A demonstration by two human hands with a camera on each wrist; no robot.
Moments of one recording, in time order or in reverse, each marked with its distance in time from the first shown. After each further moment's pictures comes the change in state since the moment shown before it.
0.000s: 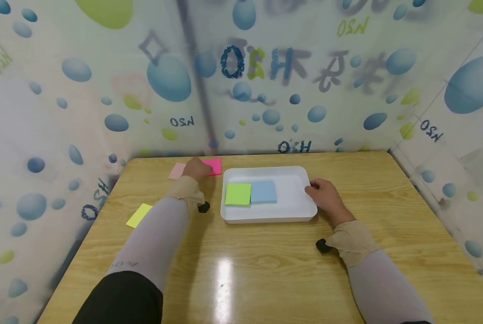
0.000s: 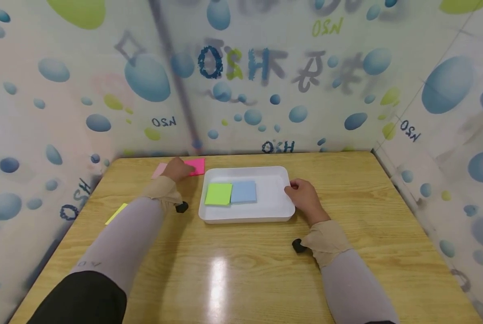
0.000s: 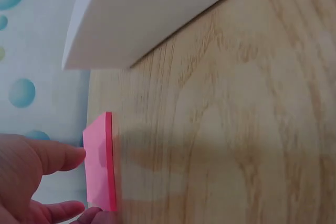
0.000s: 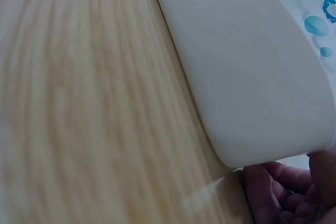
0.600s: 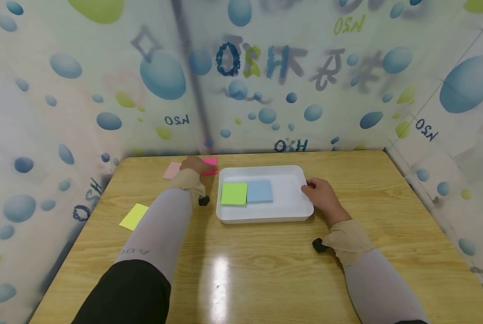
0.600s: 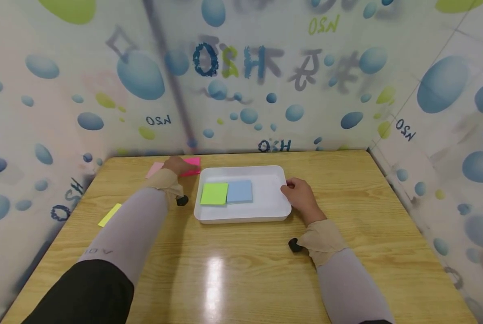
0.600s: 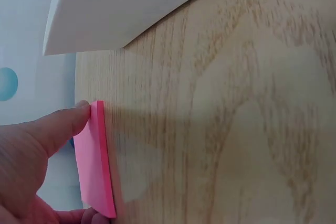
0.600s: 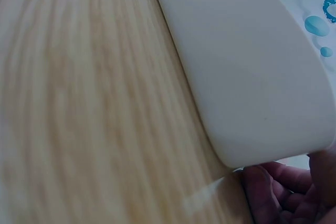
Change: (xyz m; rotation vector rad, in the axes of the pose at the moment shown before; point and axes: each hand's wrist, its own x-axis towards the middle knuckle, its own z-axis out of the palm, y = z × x) left_hand 0.026 0.014 0.009 0.174 -0.043 -0.145; right_hand 0.002 -0.001 0.002 0.000 0.015 0.013
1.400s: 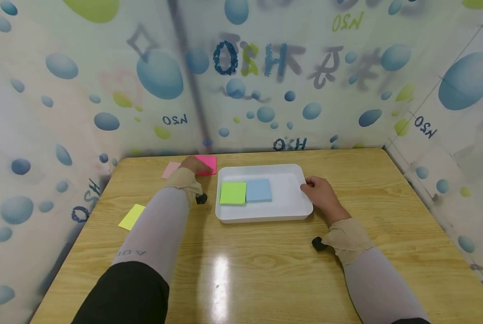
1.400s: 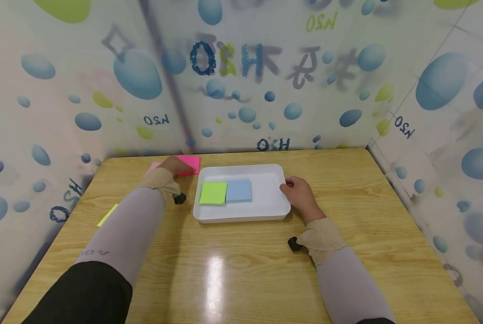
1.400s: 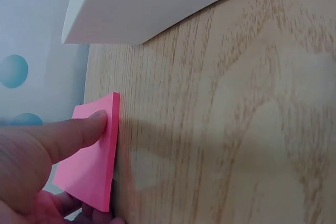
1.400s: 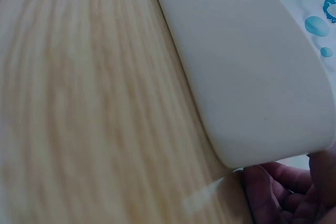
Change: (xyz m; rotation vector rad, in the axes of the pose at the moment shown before) left_hand -0.001 -0.001 -0.009 -0.069 -0.112 0.012; right_hand 0.003 0.004 -0.001 0.017 -0.015 0.007
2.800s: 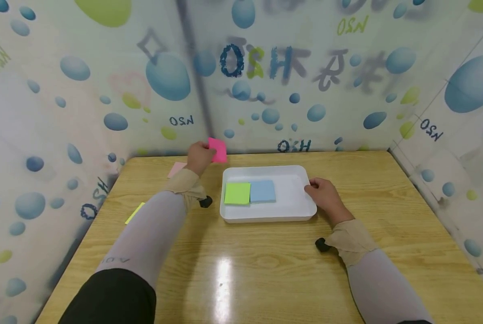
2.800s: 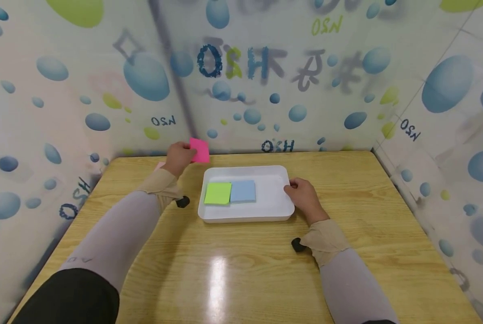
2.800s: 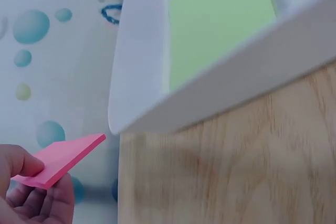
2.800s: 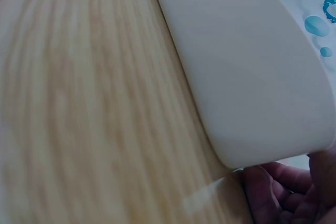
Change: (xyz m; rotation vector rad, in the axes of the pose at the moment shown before) left_hand -0.045 0.022 -0.009 -0.545 0.286 0.279; right_hand -0.005 -0.005 0.000 -0.011 -0.001 -0.004
